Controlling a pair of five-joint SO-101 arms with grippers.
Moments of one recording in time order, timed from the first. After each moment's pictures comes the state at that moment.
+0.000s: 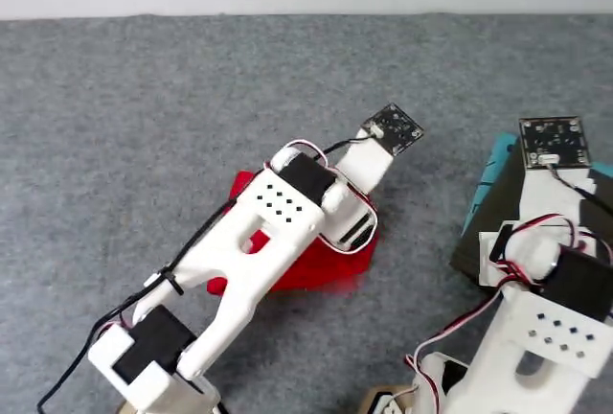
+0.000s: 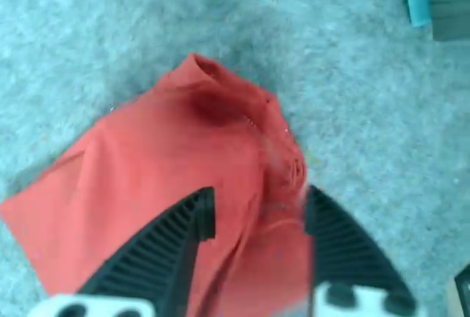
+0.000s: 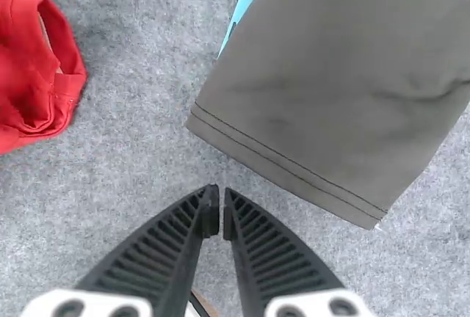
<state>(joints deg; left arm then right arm) 36.2 3.0 5.3 78.7 1.4 21.7 -47.5 19.6 100.6 22.1</state>
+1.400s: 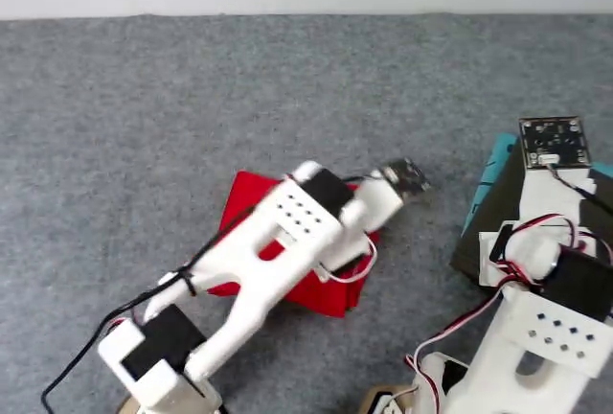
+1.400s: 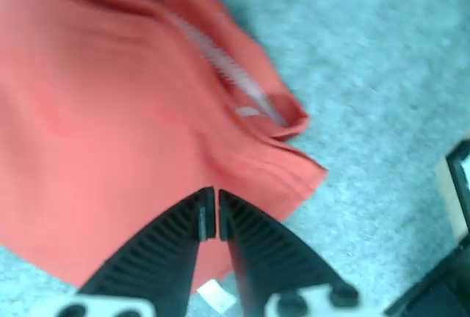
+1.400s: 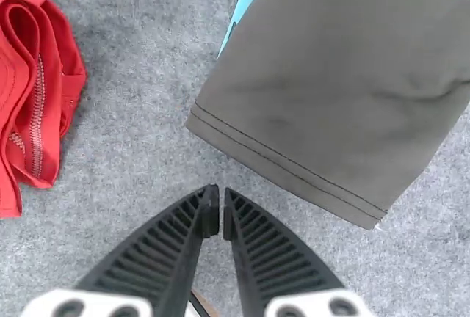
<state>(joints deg) 39.5 4.9 7.5 89.3 -3.7 21.7 -47.5 19.6 100.6 22.1</state>
